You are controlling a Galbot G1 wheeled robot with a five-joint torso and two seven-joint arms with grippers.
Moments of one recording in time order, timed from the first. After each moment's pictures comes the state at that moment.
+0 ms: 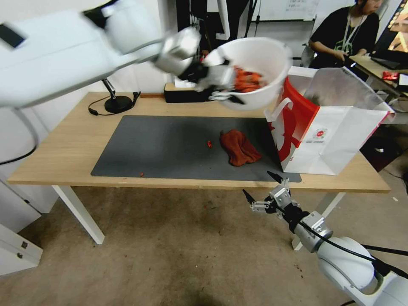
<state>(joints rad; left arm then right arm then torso) -0.86 -1.06 1.12 -1.49 -0.78 0.01 0.85 -1.42 0.68 0.26 2.10 0.33 -0.05 0.09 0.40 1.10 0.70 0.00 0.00</state>
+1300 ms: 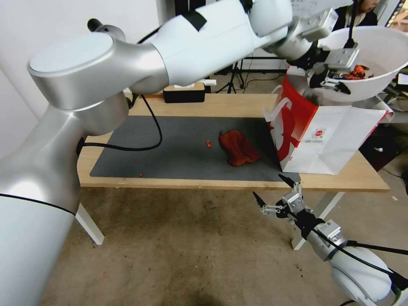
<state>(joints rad) -0.70 -1.62 1.01 -0.90 -0.72 -0.09 0.92 -1.55 0.70 0.38 2.10 0.32 0.03 0.06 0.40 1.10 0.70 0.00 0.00</state>
